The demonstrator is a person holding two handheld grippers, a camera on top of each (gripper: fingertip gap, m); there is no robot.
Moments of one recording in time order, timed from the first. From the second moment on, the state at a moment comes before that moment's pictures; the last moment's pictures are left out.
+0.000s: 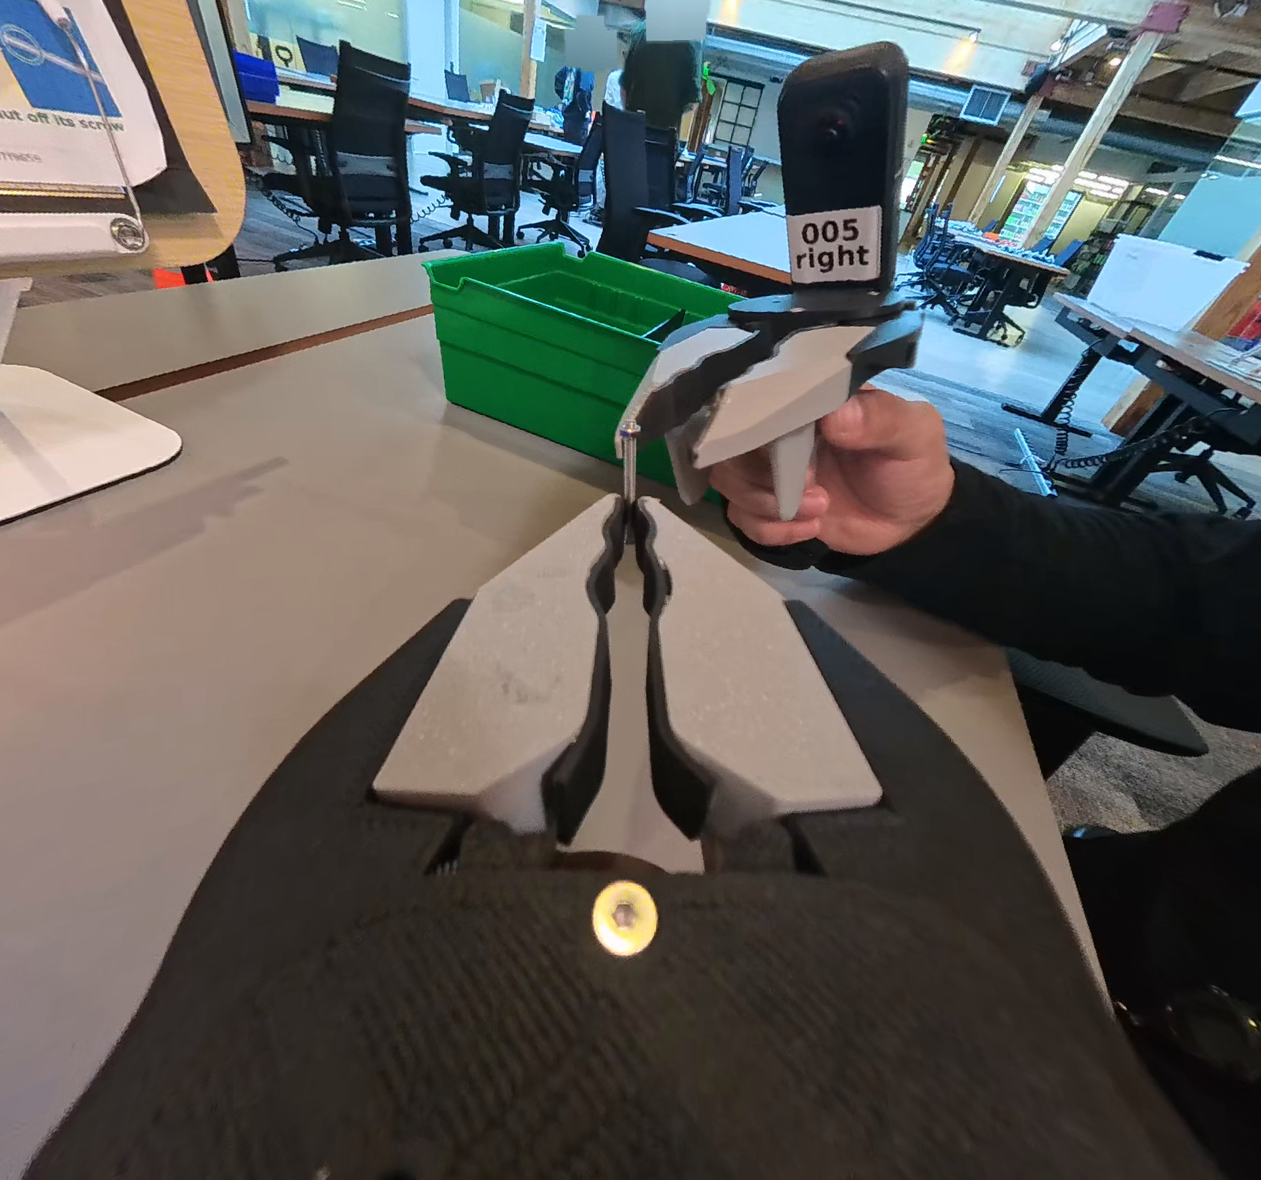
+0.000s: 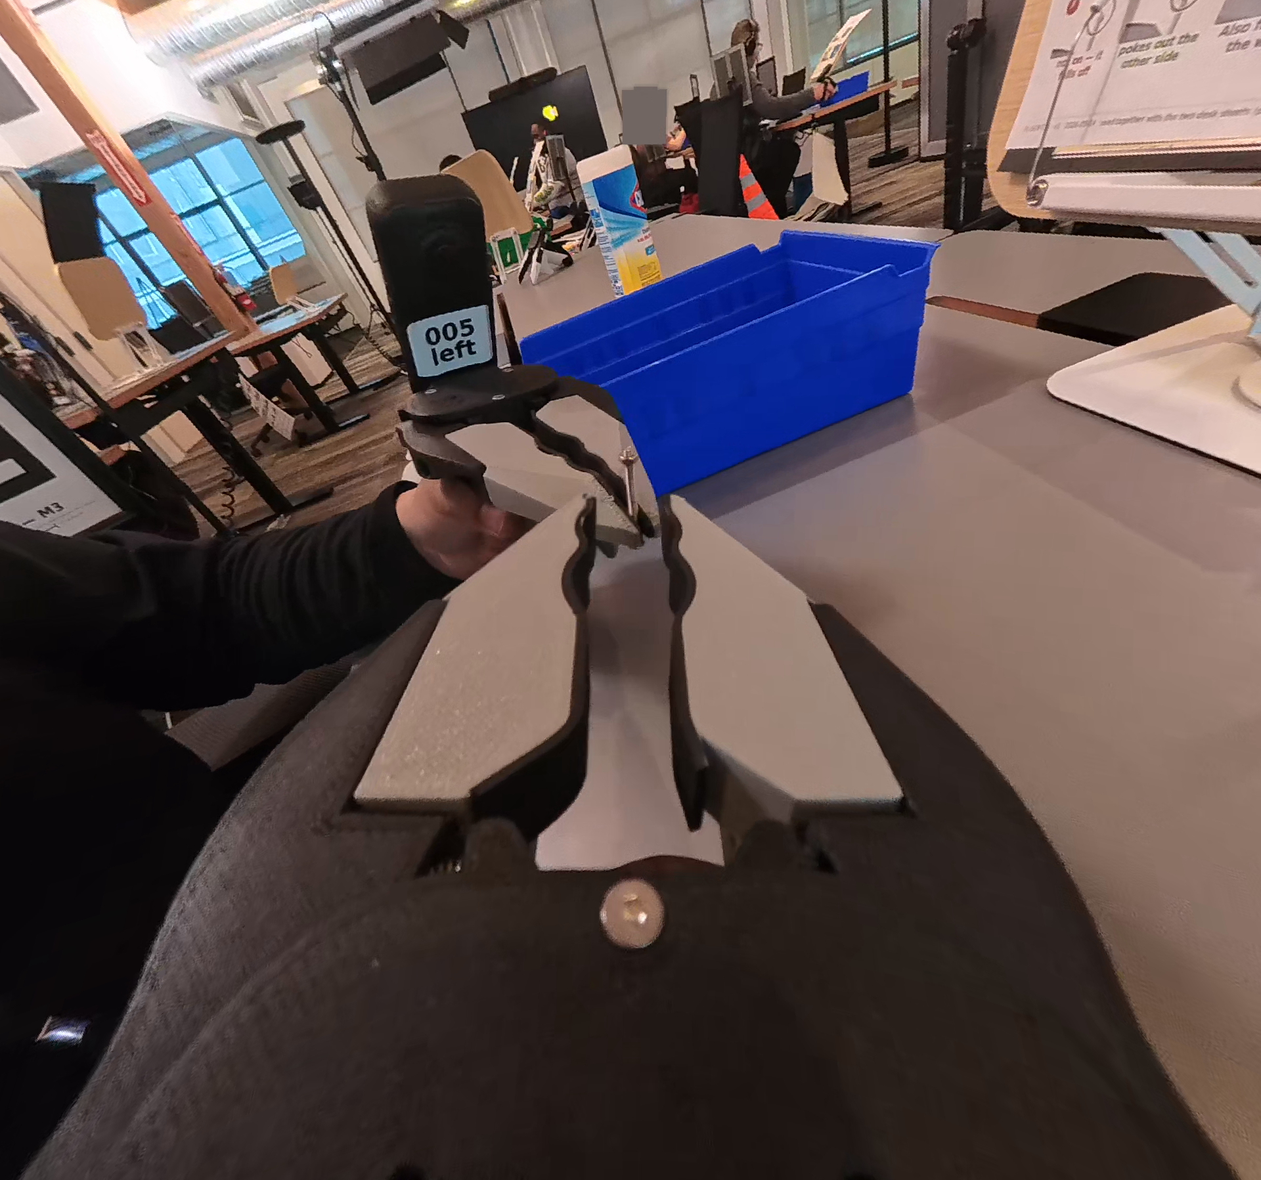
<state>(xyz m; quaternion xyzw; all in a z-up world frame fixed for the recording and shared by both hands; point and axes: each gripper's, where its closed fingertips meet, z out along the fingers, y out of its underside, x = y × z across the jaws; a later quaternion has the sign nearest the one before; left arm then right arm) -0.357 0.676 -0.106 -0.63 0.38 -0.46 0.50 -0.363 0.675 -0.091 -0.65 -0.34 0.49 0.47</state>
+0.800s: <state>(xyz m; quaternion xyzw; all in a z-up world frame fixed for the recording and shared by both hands) -0.353 0.672 -0.104 -0.63 0.39 -0.45 0.51 -0.365 0.669 -0.075 -0.61 -0.35 0.48 0.51</state>
